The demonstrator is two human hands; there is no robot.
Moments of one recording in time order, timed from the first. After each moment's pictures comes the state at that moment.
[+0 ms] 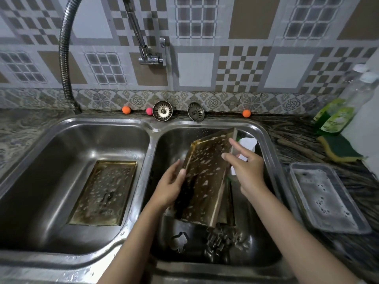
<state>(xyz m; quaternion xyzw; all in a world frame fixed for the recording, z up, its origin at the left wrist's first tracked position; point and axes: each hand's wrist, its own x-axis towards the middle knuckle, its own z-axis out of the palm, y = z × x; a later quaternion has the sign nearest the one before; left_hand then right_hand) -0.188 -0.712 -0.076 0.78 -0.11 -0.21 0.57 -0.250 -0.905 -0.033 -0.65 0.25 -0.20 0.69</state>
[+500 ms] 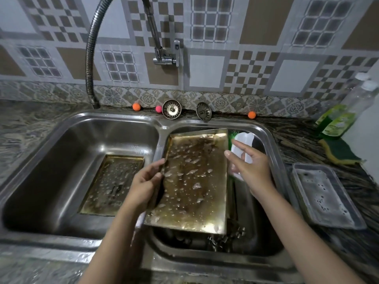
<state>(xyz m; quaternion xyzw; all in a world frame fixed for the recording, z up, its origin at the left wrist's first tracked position) -0.184 -0.637 -0.068 0.66 -0.01 -0.19 0.73 -0.267 -0.886 -0.013 -0.70 0.20 -0.19 0.66</state>
